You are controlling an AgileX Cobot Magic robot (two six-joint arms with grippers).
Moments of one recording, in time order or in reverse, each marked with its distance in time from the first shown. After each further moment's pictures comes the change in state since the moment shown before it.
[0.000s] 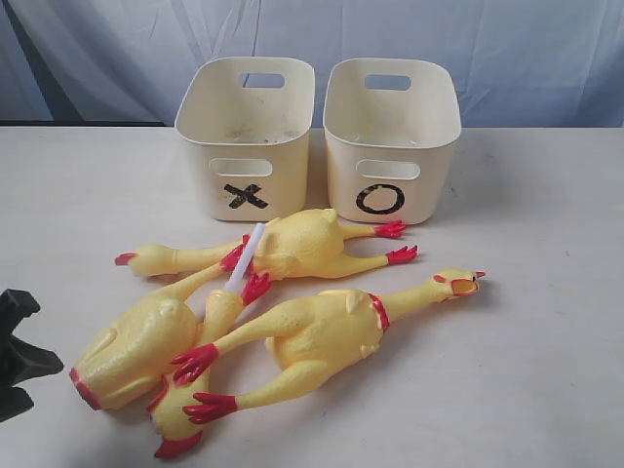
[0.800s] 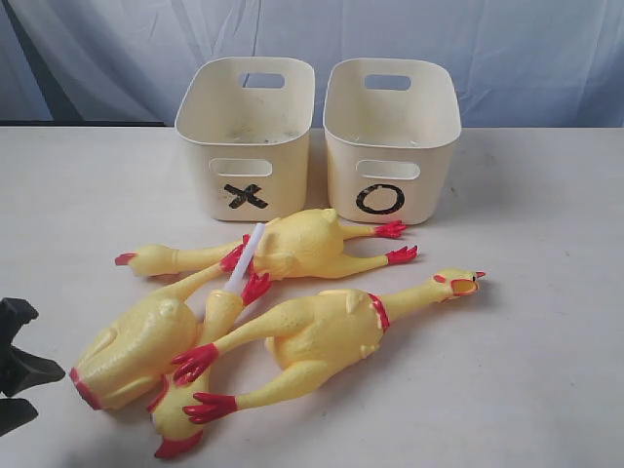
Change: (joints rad) left arm 0.000 0.022 0.054 -0.107 -0.066 0.028; right arm 0.000 0.000 0.000 0.000 0.000 0.000
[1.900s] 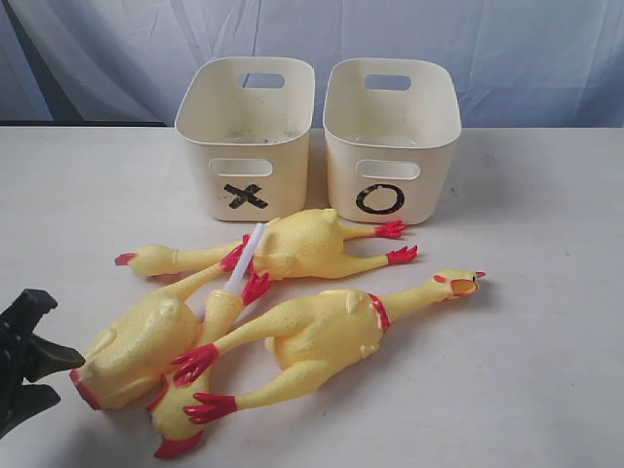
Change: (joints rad) left arm 0.000 0.159 0.002 -0.412 -0.050 0.431; right arm 0.000 0.000 0.000 0.000 0.000 0.000
